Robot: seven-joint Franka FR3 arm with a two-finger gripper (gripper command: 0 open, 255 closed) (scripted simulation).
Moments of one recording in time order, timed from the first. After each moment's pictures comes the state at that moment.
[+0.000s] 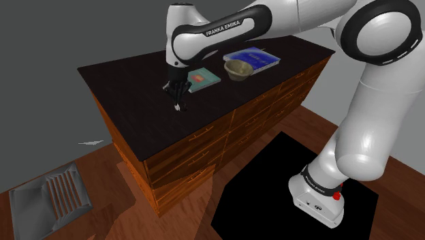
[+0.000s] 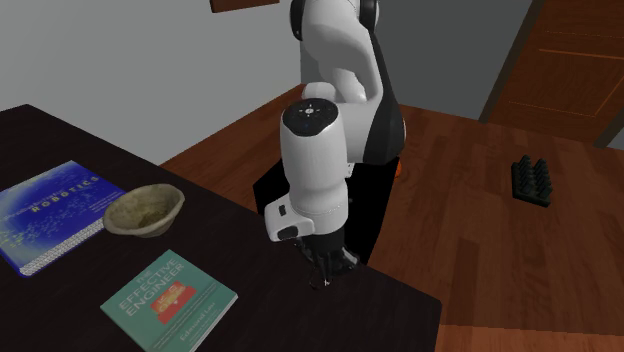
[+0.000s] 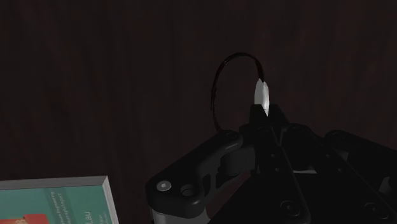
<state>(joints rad) 0.18 0.28 0.20 -1.80 0.05 2.11 0.38</state>
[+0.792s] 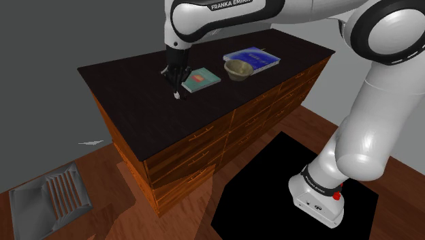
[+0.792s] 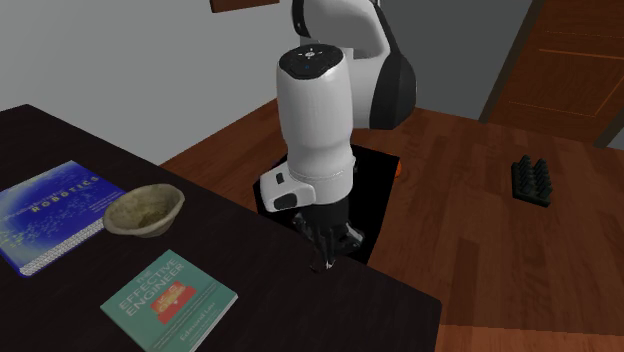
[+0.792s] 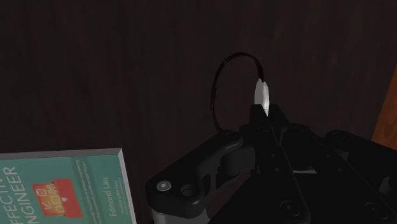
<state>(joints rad) 0.18 0.24 0.20 -1.71 0.06 1.97 0.39</state>
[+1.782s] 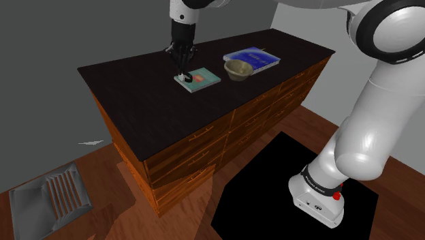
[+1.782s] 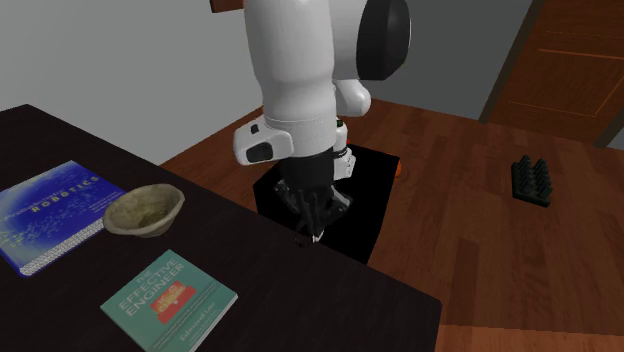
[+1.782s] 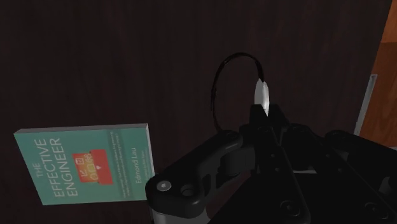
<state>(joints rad) 0.15 0.20 0.19 -1.57 0.07 1.80 0.35</state>
